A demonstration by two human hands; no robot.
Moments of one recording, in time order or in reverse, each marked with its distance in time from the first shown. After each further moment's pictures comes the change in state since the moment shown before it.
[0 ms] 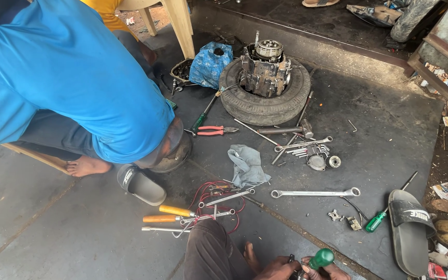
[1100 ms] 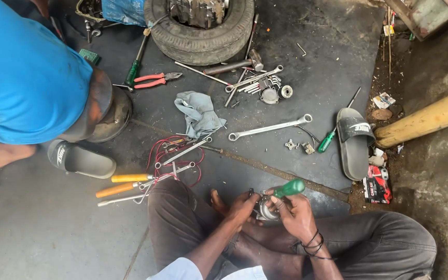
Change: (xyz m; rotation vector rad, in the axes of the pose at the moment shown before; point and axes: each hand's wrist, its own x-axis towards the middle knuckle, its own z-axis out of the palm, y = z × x) left_hand -0.015 0.099 -0.057 -1.019 0.143 -0.550; right_hand -0.065 -0.177 0.021 -0.111 -0.022 -0.077
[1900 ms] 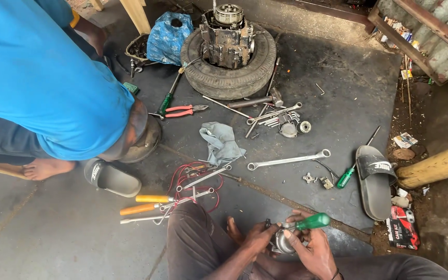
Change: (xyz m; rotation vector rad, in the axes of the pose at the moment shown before) left_hand -0.016 0.017 0.005 0.107 -0.012 0.004; right_hand 0.001 0.004 0.000 0.005 0.050 -0.105
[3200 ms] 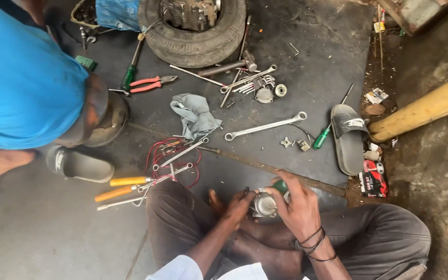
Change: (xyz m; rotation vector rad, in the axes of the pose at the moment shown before) left_hand 0.020 -0.027 -0.009 -0.117 0.024 0.036; right_hand 0.000 -0.107 -0.003 -0.466 0.213 -0.260
